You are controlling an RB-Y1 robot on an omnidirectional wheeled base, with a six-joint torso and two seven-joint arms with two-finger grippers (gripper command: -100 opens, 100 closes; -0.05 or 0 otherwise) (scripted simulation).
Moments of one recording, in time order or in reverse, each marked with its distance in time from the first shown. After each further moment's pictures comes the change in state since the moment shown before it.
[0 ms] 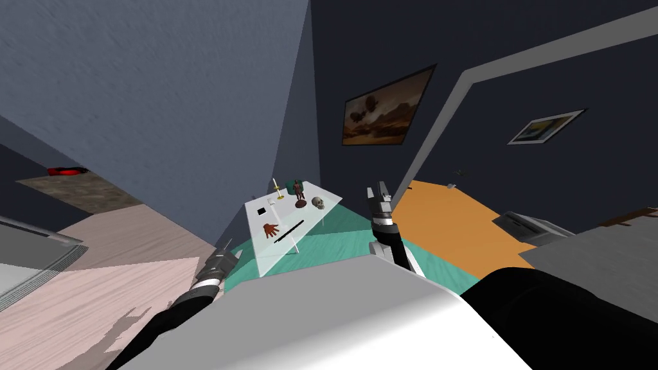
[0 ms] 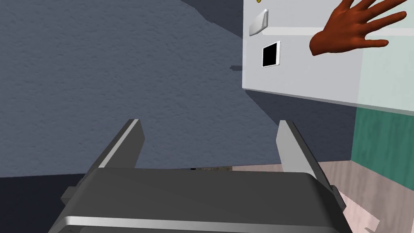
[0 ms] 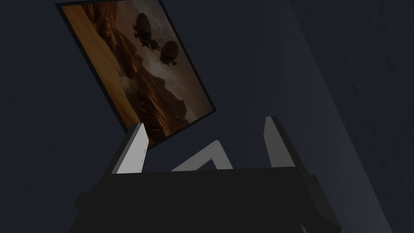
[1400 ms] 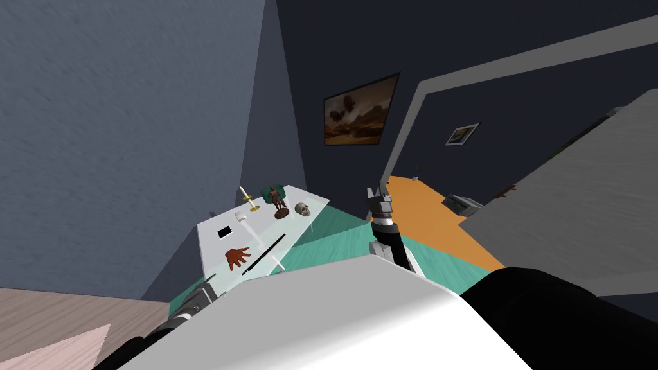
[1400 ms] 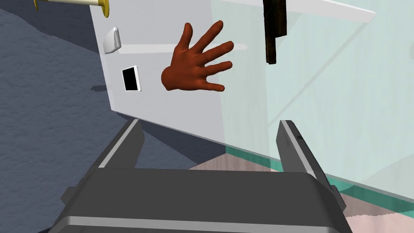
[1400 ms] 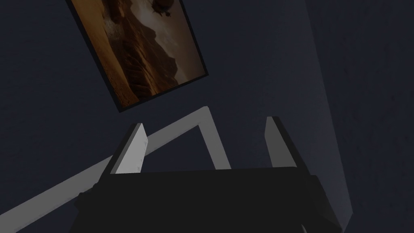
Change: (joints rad) left arm -0.006 0.171 0.015 0.299 0.336 0.332 0.049; right arm 0.000 0.000 0.000 0.000 0.000 0.000 0.000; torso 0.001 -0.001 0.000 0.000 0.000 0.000
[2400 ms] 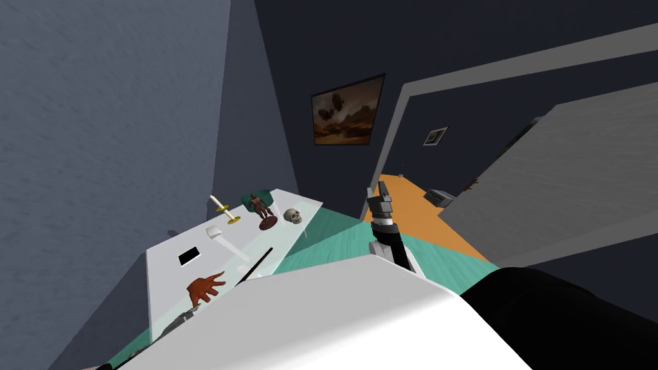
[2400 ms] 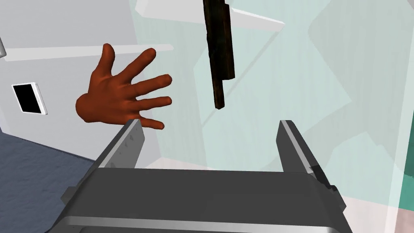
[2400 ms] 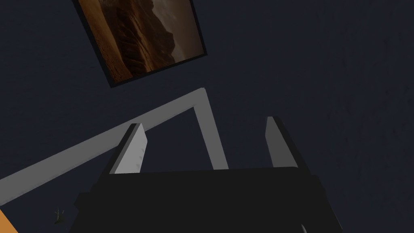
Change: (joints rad) left arm -0.038 0.104 -0.009 0.214 0.233 0.244 0.023; right arm 0.000 0.000 0.000 0.000 0.000 0.000 0.000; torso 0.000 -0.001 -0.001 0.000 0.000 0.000
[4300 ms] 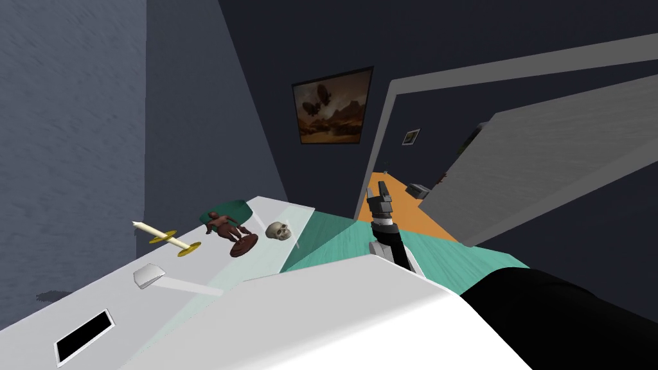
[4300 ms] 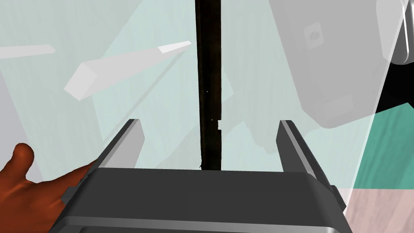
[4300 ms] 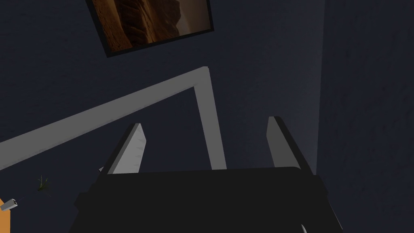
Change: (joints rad) left arm -0.154 0.116 -0.064 0.417 0.346 0.395 0.016; right arm 0.000 0.000 0.000 0.000 0.000 0.000 0.000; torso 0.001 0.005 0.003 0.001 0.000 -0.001
